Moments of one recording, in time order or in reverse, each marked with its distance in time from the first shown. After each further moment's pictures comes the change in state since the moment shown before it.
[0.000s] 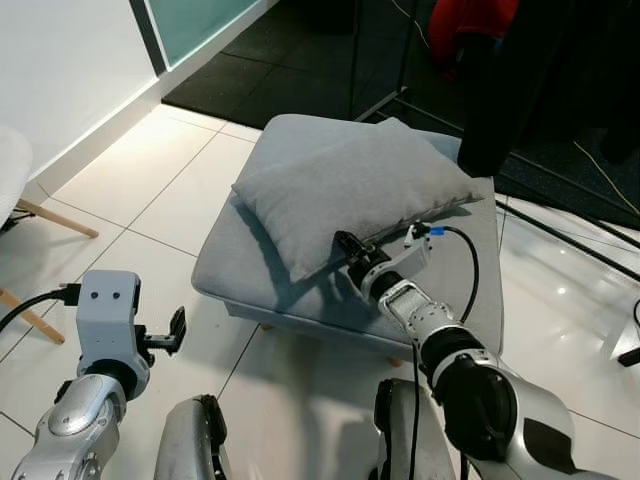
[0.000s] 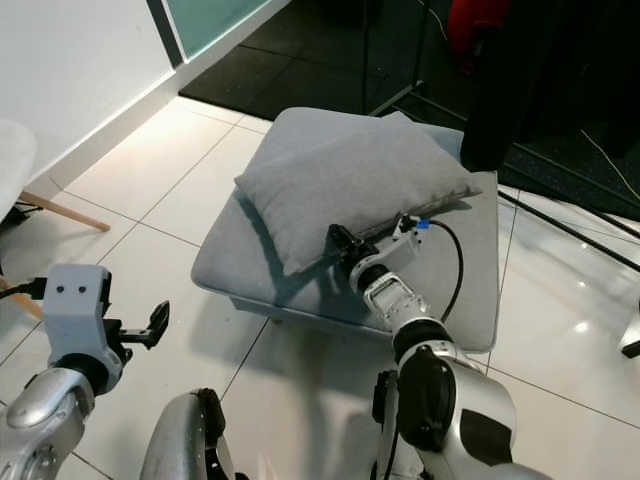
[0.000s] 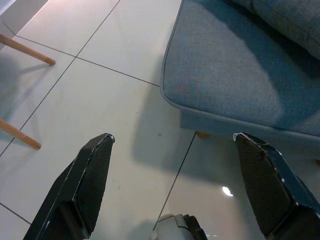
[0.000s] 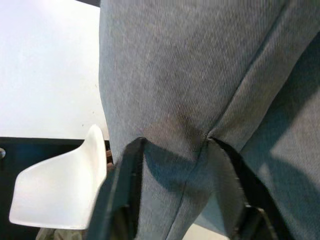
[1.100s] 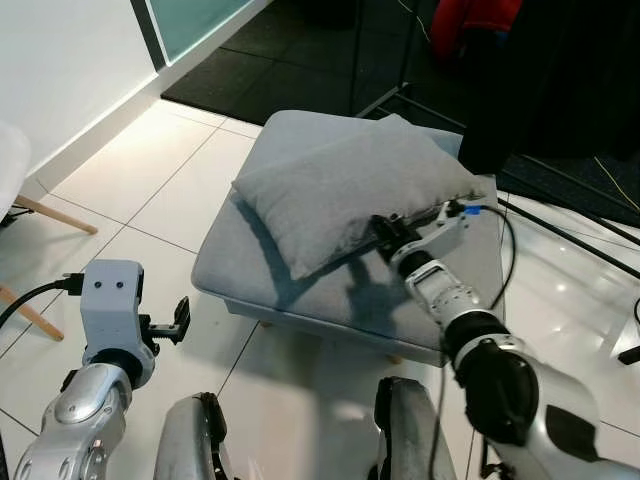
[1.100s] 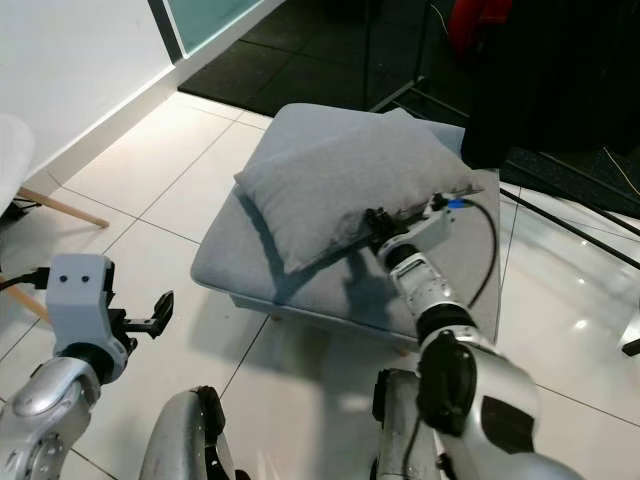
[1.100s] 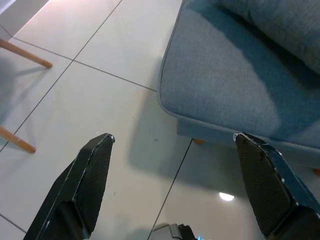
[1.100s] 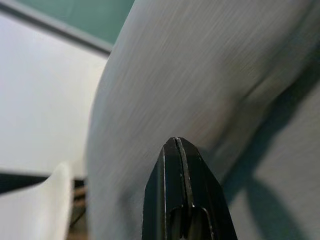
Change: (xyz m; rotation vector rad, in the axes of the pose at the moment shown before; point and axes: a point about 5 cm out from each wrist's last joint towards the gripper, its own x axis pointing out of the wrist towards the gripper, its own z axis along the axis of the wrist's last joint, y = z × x) left arm 0.007 -0.004 0.007 -0.018 -0.023 0.000; right arm -0.013 -0.003 0.066 -0.165 -0.201 -0.060
